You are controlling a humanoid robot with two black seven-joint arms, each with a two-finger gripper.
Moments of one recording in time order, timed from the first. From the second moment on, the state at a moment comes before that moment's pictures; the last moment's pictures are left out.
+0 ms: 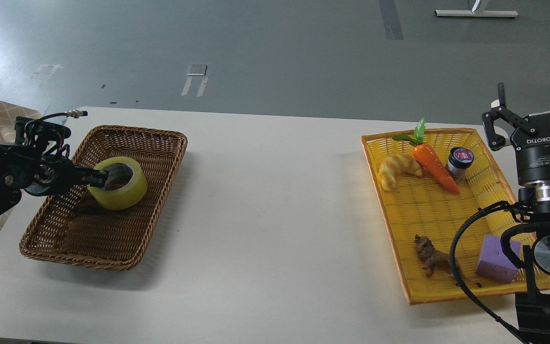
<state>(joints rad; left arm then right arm) -0.81 0.83 -0.29 -0.93 1.69 -0.42 -0.16 0.21 0.00 1.78 1.29 -0.40 0.48 0.06</state>
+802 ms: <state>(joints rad) -0.80 0.83 -0.29 -0.93 1.64 -0.39 -0.16 0.21 0.00 1.79 1.29 -0.39 0.48 0.06</state>
